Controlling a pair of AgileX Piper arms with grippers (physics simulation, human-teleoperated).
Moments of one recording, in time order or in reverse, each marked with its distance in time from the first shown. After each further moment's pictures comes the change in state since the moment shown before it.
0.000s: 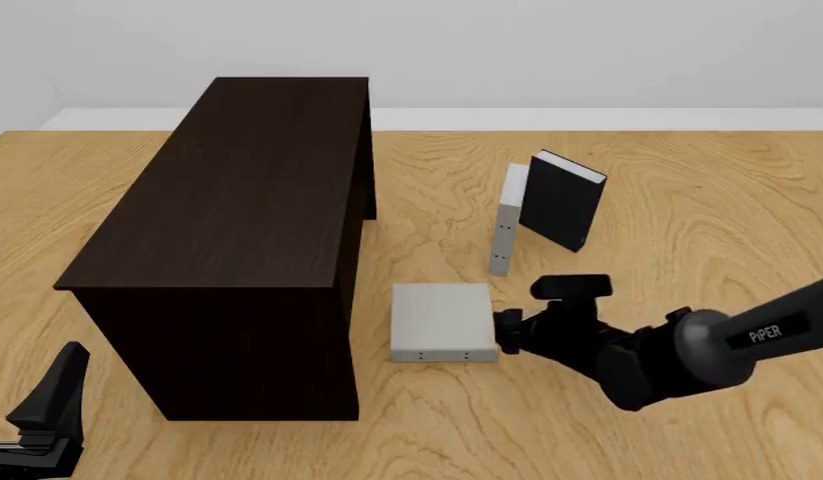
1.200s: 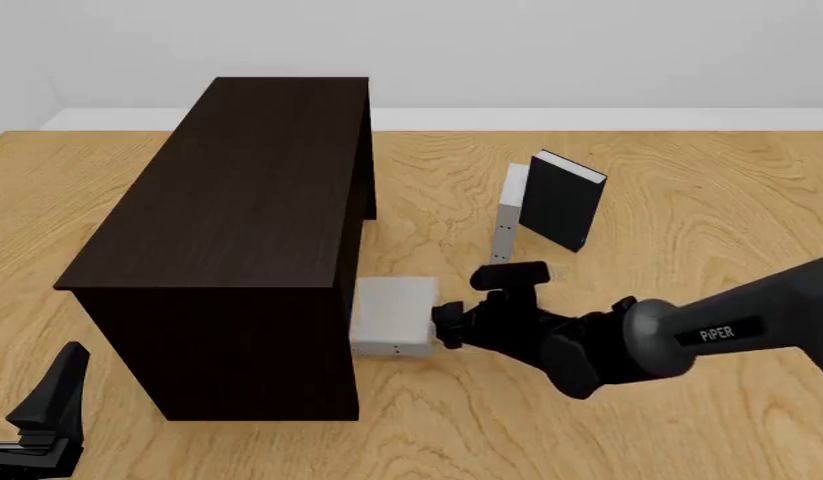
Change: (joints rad) left arm 0.000 0.000 0.000 0.000 0.000; right arm 0.175 0.025 -0.143 0.085 0.089
